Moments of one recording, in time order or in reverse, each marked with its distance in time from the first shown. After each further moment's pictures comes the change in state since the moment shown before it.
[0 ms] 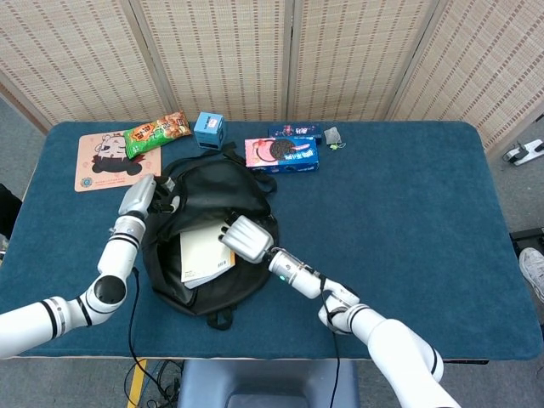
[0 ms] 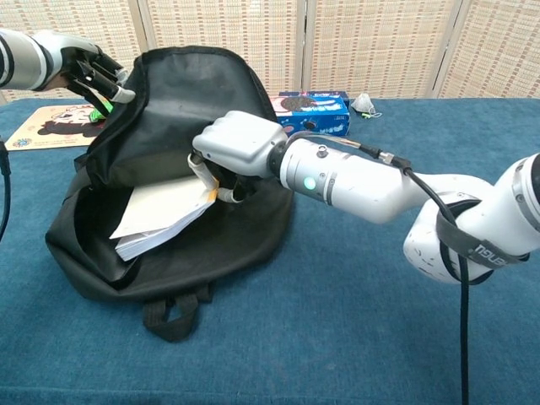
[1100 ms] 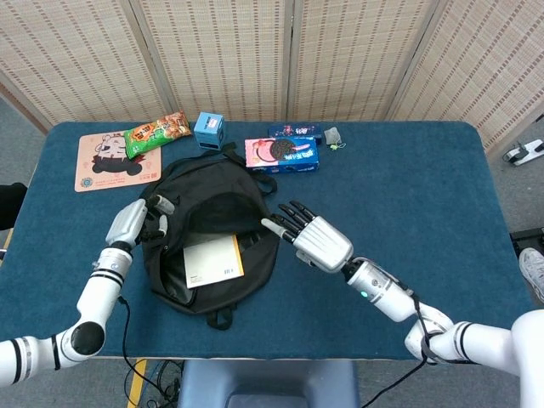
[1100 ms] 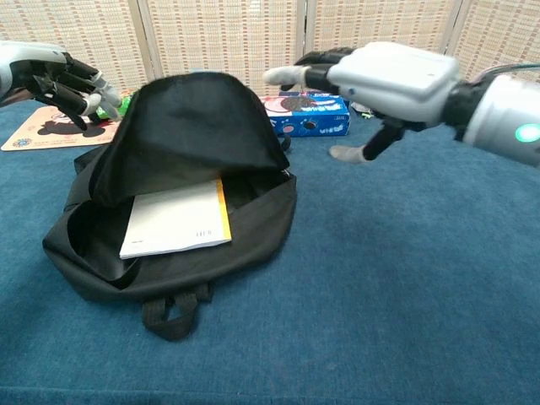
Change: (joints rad) left arm 0.174 0.105 0.094 -0.322 0.298 0.181 -0.105; right arm -0.346 0.680 -0.084 -0.922 0.026 0.248 -0.292
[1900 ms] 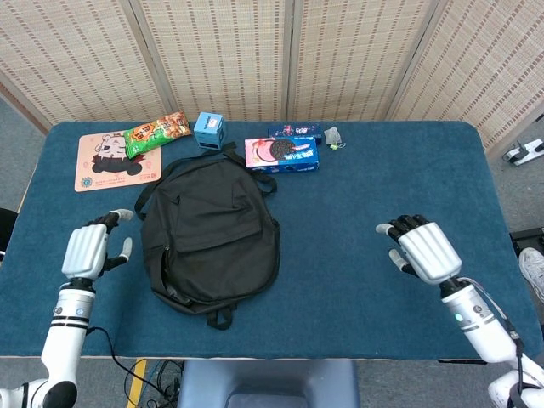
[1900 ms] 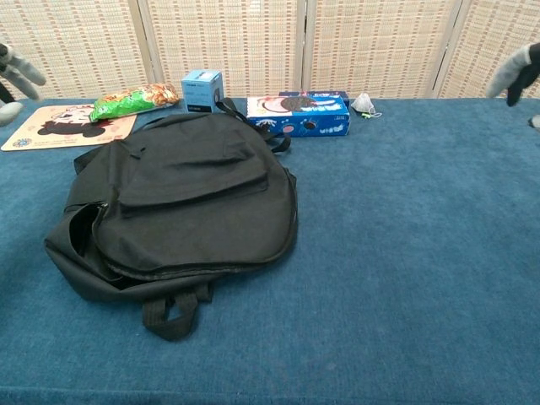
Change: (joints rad) left arm 0.251 0.013 0.183 -0.073 0.462 0.404 0.083; right arm -0.323 0.321 -0.056 -0.219 0.113 0.148 0.037
